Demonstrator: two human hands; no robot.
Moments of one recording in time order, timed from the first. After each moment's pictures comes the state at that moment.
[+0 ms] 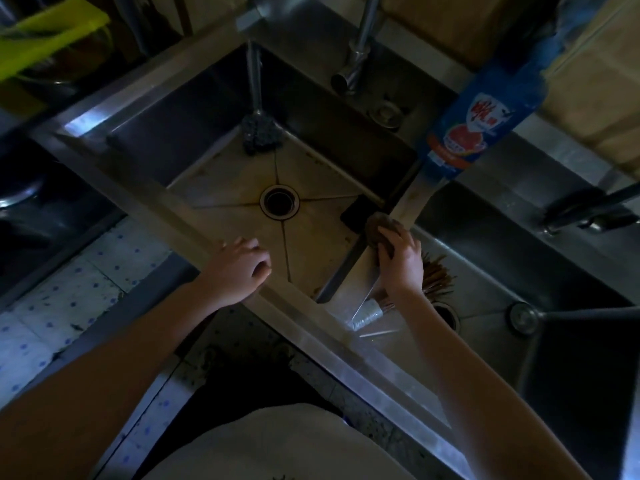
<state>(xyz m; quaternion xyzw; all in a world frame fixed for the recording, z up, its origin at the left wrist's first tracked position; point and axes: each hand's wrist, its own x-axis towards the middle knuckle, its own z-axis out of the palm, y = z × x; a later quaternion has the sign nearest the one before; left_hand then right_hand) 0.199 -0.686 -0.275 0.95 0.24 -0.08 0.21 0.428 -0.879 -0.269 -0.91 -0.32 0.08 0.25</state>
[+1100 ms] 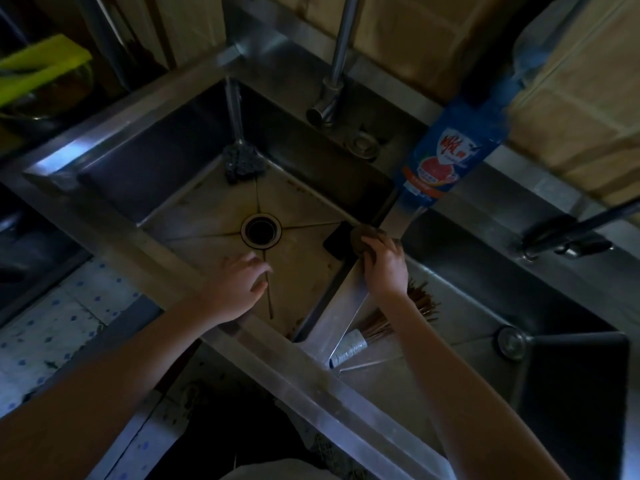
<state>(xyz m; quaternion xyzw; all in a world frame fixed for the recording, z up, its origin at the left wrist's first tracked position) 0.254 -0.686 -0.259 0.94 0.24 -0.07 0.23 0.476 -0.852 -0.264 -0.91 -0.34 0.09 0.22</state>
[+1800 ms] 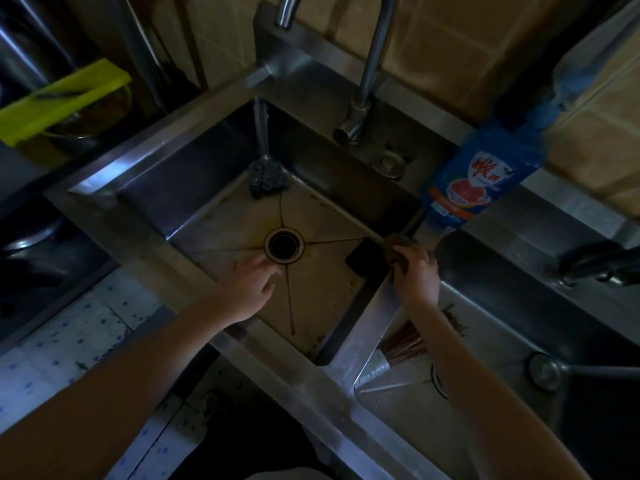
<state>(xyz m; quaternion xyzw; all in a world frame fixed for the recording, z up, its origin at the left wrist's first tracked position) 0.253 -0.648 -0.262 0.94 0.27 -0.08 0.21 0.496 -0.836 -0.260 -0.92 -0.30 0.10 0.21</state>
